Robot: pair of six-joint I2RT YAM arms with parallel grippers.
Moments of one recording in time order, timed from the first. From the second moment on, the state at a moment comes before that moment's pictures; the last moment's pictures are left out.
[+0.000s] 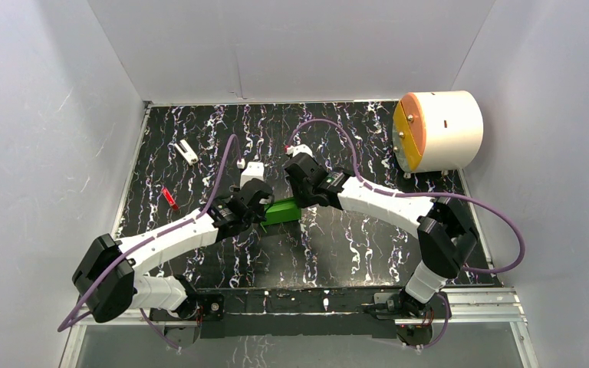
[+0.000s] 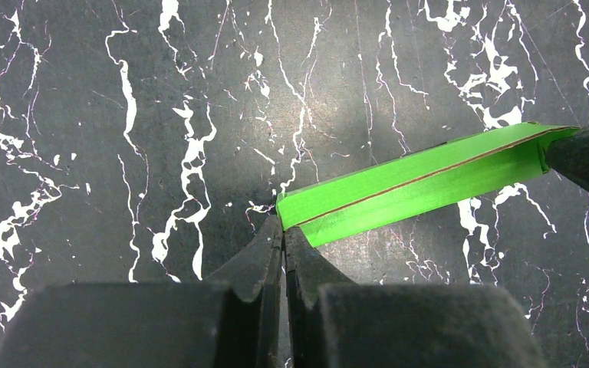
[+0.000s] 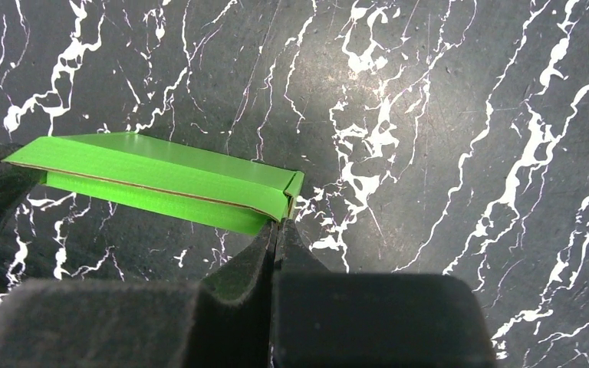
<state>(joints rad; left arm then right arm) -0.84 1.27 0.79 -0.39 -0.47 -0.54 0.94 1.64 1.24 -0.52 0.22 0.43</state>
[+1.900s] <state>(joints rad) -0.88 1.29 0.89 -0.58 -0.47 -0.71 1.00 1.61 1.13 -0.40 0.39 0.52</state>
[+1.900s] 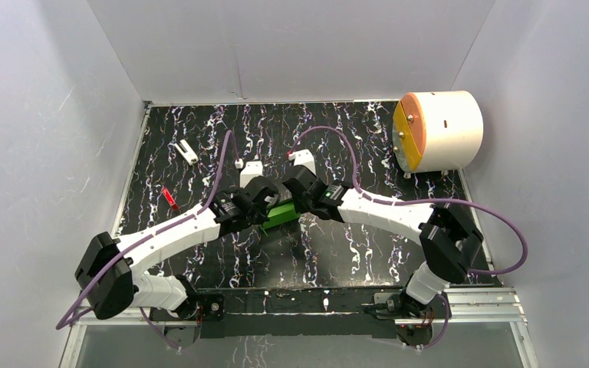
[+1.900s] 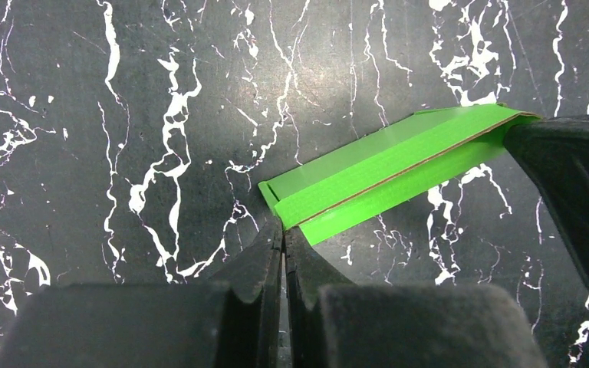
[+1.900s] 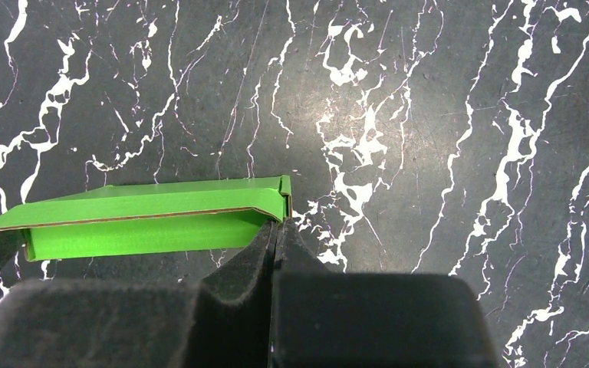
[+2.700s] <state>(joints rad) -0.74 1.30 0.94 -0.64 -0.33 -0.90 1.05 1.62 1.13 -0.40 0.46 0.55</state>
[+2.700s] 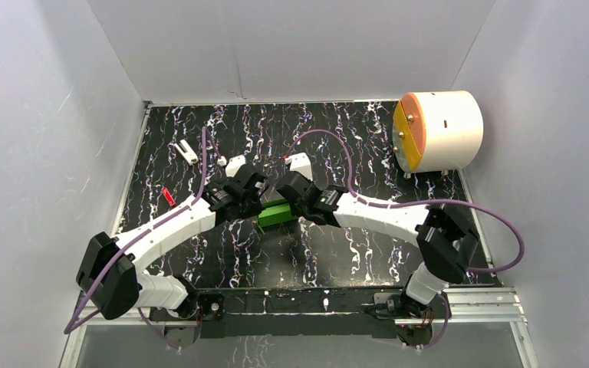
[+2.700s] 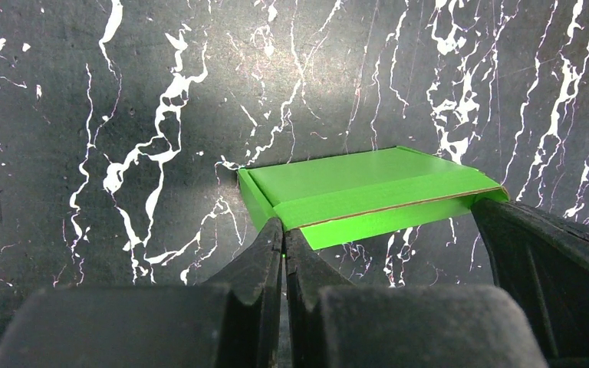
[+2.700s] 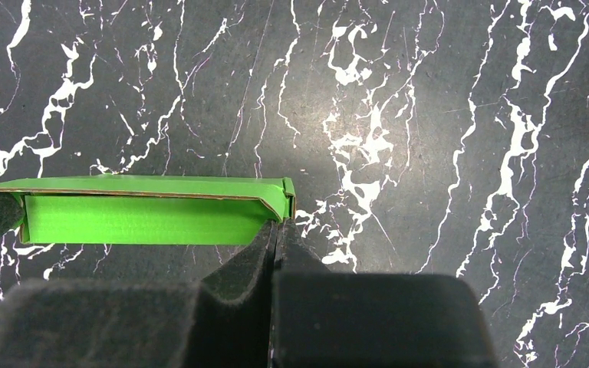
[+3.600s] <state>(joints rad) -0.73 1.33 0.92 -0.60 -0.34 -0.85 1.07 1.63 1.14 -0.38 0.50 0.57</state>
